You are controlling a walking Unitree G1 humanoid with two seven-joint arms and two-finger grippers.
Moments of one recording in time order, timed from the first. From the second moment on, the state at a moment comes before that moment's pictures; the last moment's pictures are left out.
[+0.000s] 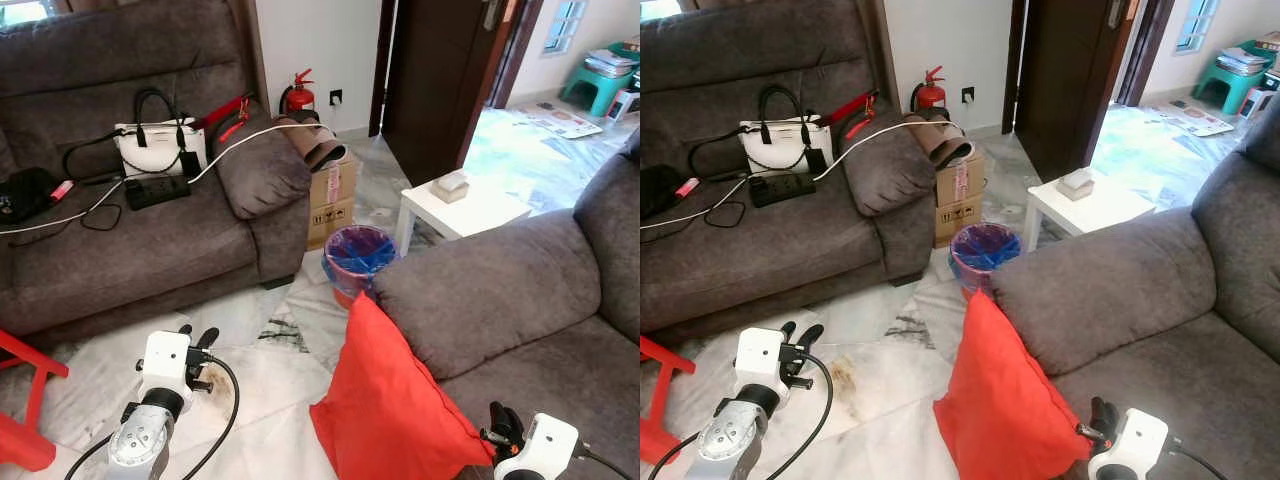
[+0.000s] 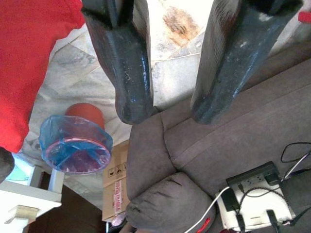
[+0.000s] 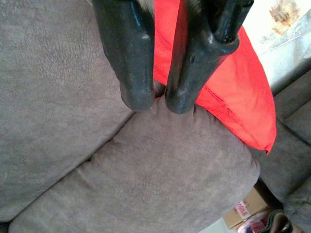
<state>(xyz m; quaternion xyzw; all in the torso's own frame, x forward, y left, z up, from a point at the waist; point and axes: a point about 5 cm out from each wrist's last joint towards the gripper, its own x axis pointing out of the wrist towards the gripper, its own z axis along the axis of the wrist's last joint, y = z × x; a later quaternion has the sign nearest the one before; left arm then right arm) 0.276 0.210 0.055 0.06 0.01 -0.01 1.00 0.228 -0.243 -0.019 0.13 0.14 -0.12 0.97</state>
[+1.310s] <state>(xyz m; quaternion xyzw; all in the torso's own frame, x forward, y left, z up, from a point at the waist) 0.278 0.204 0.055 0.05 0.01 -0.01 1.00 0.231 -0.248 -0.021 0.11 0.16 -0.14 0.97</state>
